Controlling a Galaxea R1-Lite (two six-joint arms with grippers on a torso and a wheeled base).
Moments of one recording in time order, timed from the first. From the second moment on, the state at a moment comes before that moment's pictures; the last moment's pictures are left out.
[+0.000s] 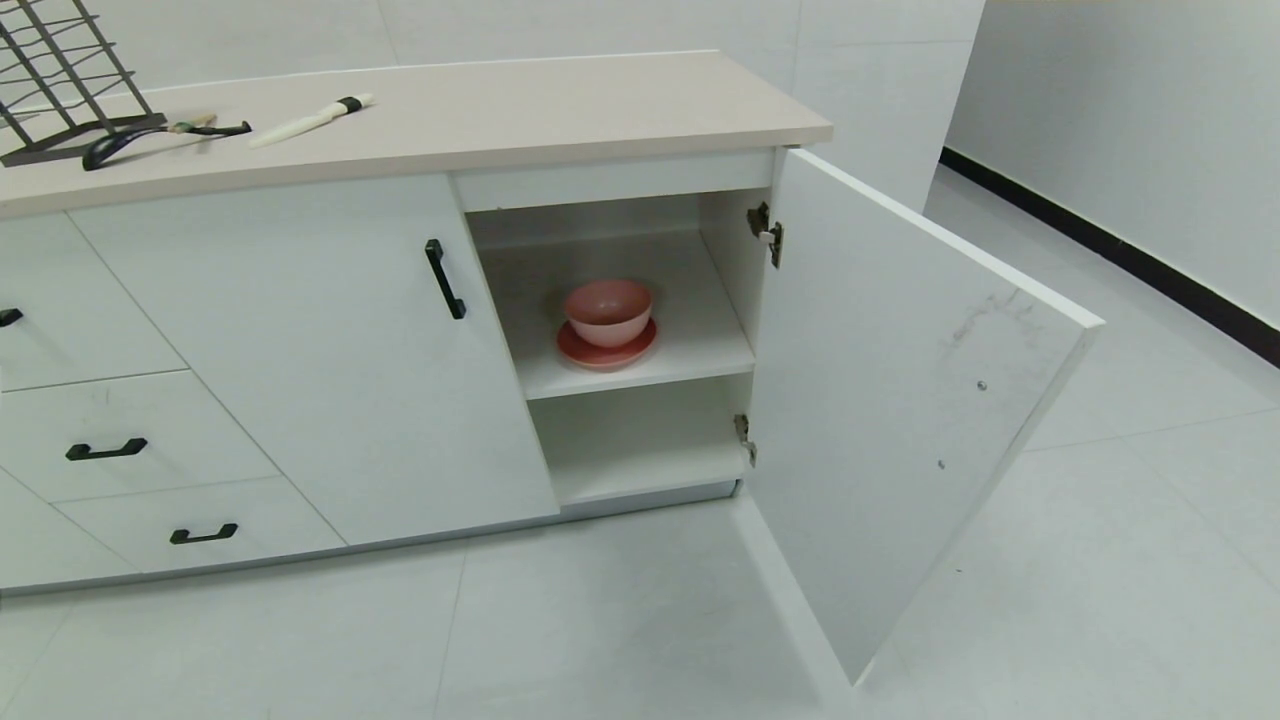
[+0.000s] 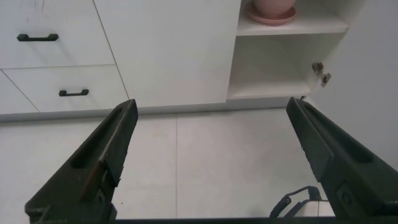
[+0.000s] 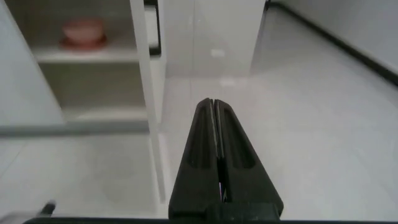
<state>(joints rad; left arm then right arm) 0.01 0.00 0.00 -0.01 0.08 -0.03 -0.01 0.00 -0.01 -0.19 0.07 -0.07</state>
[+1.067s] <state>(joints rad) 0.01 0.00 0.00 -0.01 0.07 0.01 -0.08 1.29 -0.29 -1.20 0.48 -0.19</state>
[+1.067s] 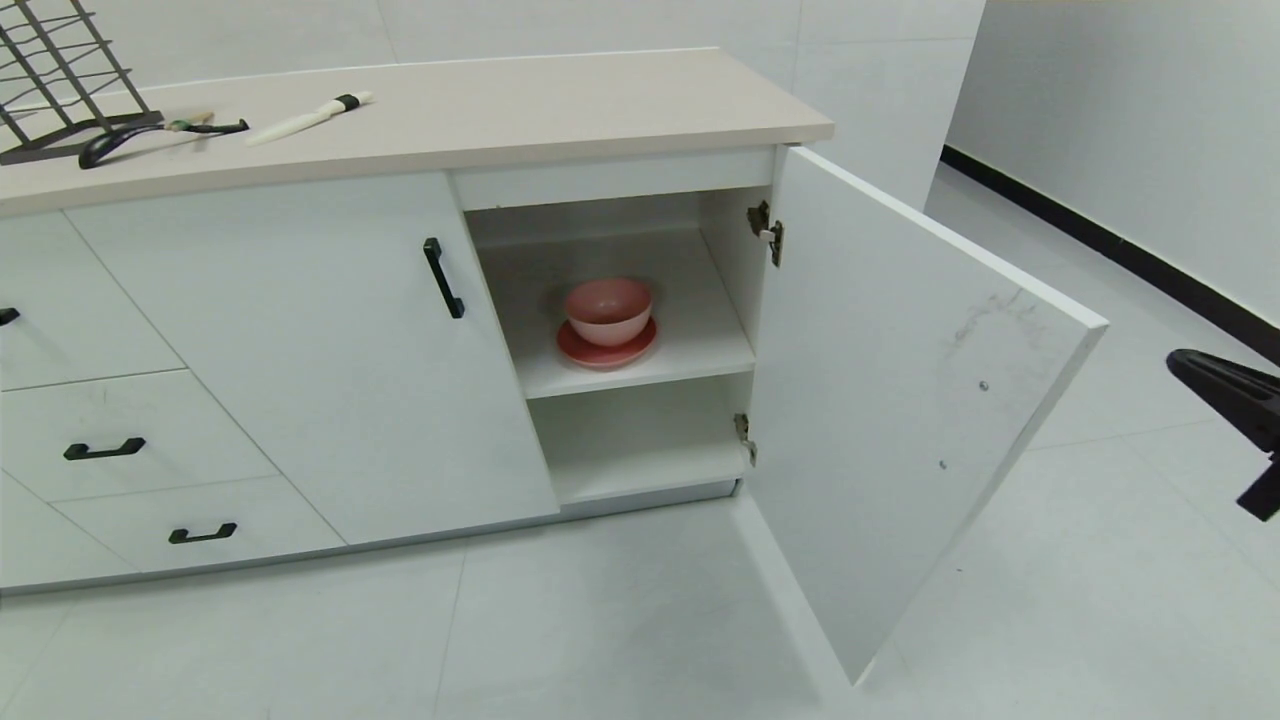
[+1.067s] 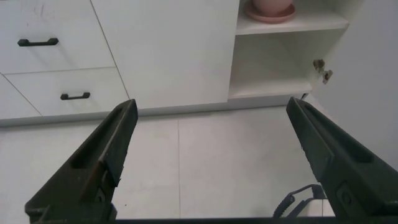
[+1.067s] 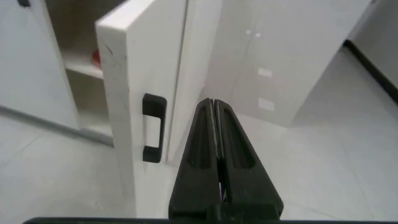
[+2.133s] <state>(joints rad) 0.01 0.00 0.00 -0.01 0.07 0.01 0.19 1.62 -0.48 -1.26 0.51 -0.21</state>
